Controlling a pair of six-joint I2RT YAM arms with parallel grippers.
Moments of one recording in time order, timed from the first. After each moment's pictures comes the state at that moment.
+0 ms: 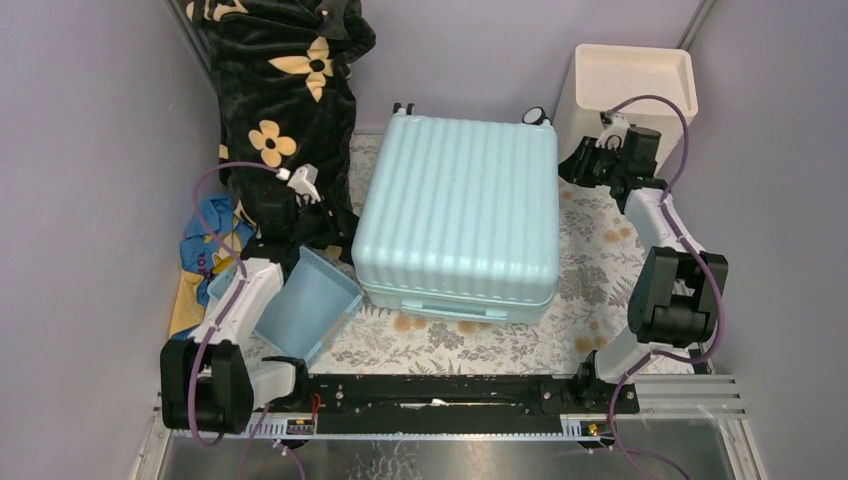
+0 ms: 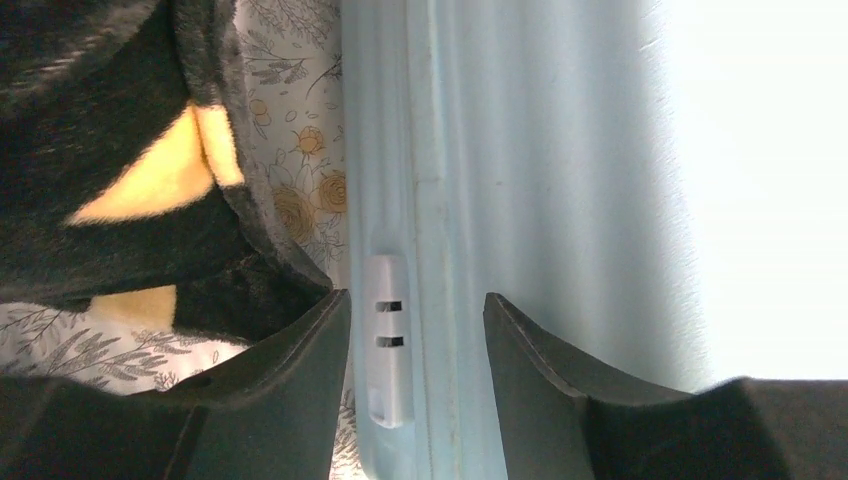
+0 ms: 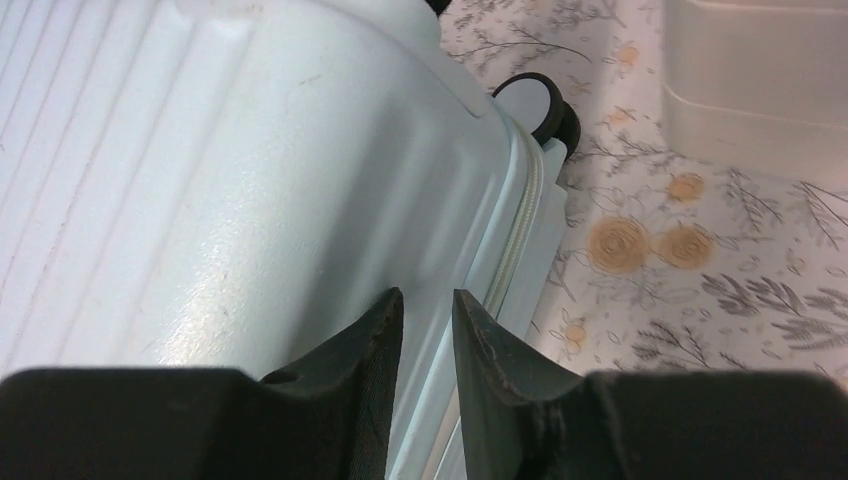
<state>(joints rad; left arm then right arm) -0.07 1.21 0.76 -0.08 0.47 -0.46 -0.16 1.63 1.20 -0.12 -0.63 0.19</state>
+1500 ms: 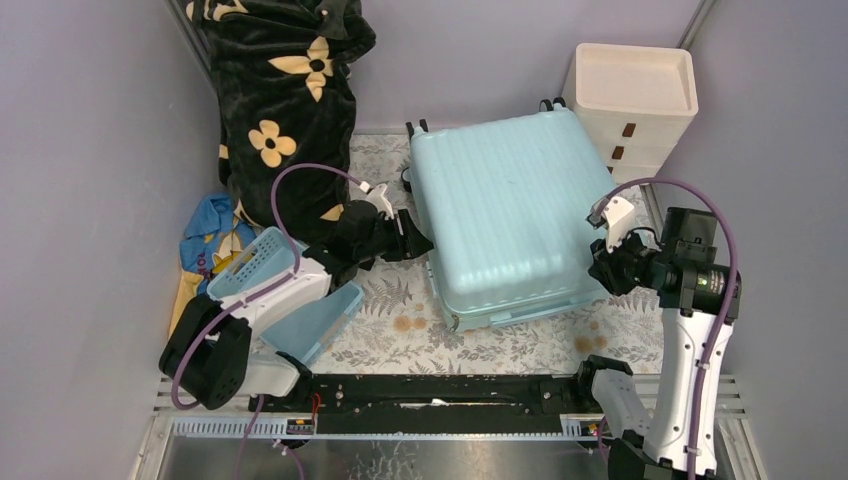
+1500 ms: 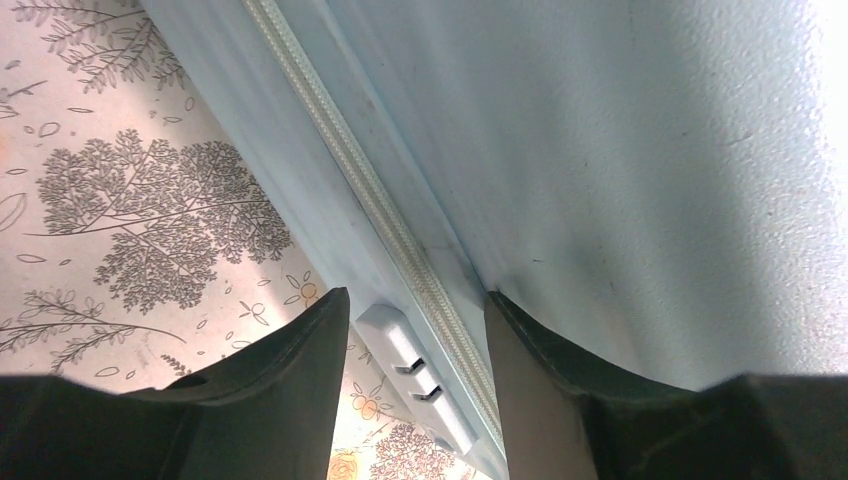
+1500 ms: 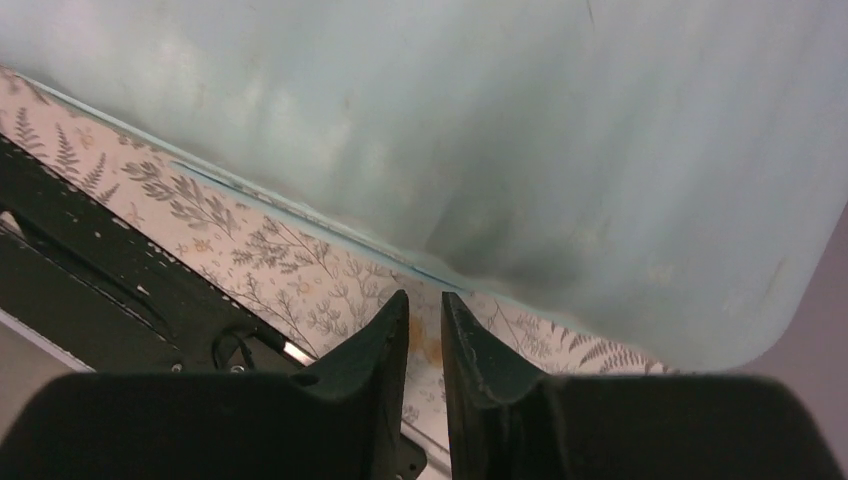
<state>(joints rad) -0.56 1.35 0.74 0.12 0.28 -0.68 -0.23 0.87 1.26 -1.34 -0.60 -0.75</state>
